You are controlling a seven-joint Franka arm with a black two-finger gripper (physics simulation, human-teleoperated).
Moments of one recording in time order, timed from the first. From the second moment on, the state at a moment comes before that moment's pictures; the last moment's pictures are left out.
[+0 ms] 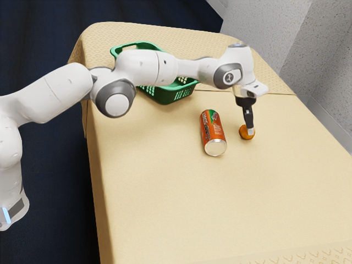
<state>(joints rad) 0.25 0.99 -0.22 -0.68 -0.19 2.00 0.59</state>
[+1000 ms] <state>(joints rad) 0.24 1.01 -0.20 -0.70 -0.21 2.00 0.59</state>
